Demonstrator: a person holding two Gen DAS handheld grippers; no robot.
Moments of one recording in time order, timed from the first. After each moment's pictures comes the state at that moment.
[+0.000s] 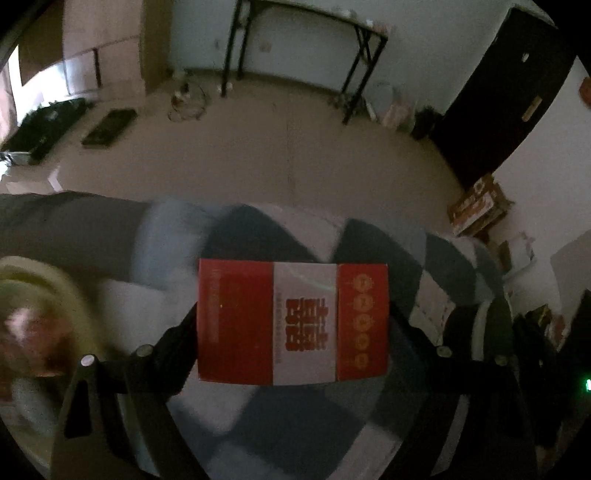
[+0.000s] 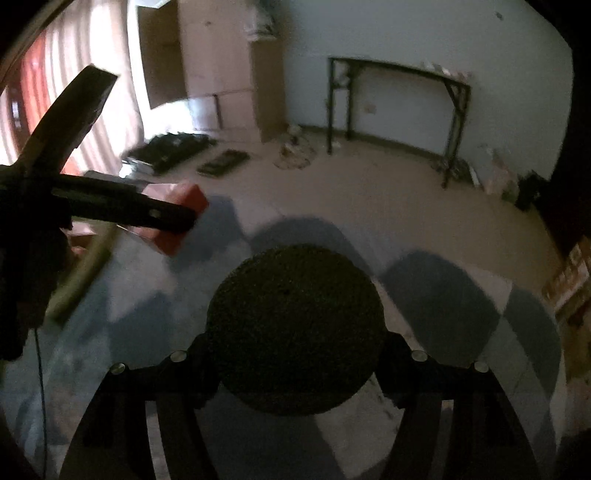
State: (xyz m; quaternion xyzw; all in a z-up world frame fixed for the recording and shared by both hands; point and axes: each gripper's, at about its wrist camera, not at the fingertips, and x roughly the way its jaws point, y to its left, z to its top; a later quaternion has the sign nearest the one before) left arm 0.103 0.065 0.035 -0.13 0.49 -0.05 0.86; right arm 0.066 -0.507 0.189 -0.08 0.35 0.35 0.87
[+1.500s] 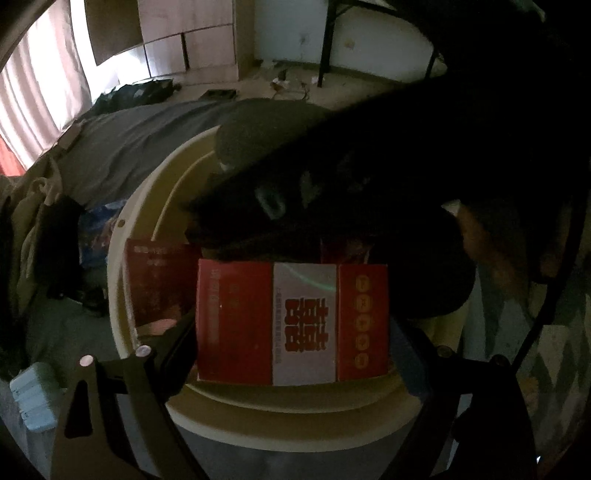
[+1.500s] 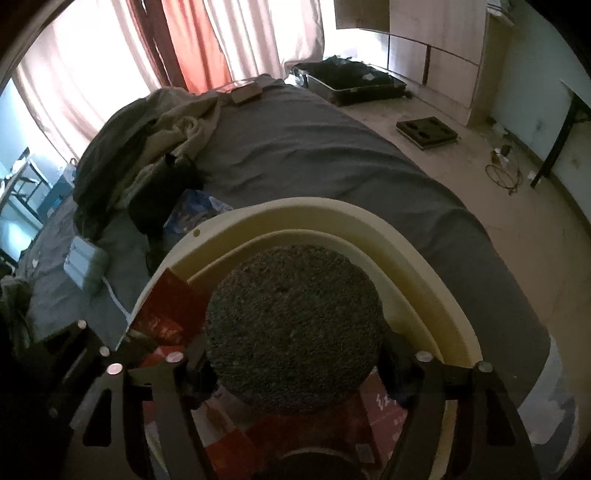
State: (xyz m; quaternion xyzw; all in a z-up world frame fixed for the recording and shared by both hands) left arm -0.047 0.285 -0.049 -0.08 0.50 0.07 0.86; right arm 0.003 -0.009 0.188 -0.23 0.39 0.56 0.69
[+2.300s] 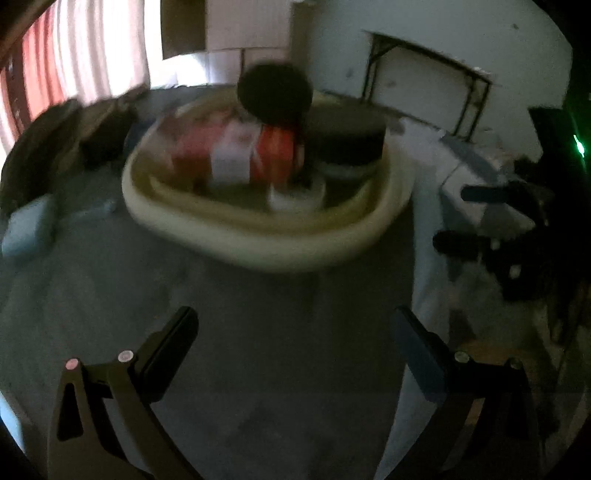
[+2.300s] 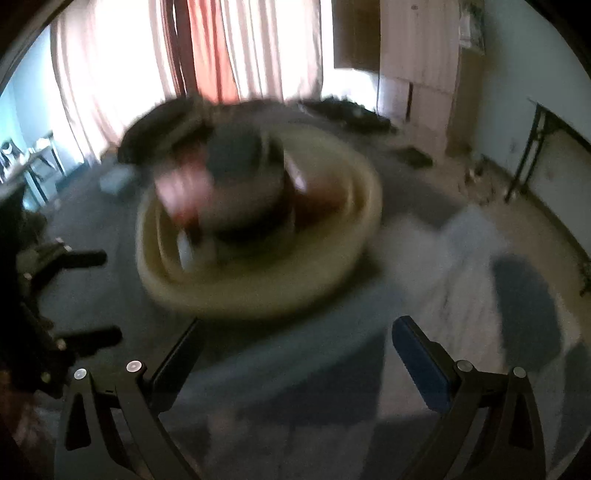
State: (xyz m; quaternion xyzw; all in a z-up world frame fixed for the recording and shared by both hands) left arm -0.159 0.175 -0.089 -0.13 0.43 0.18 0.88; right arm -0.057 -0.269 0.097 -0.24 0.32 0.56 0.72
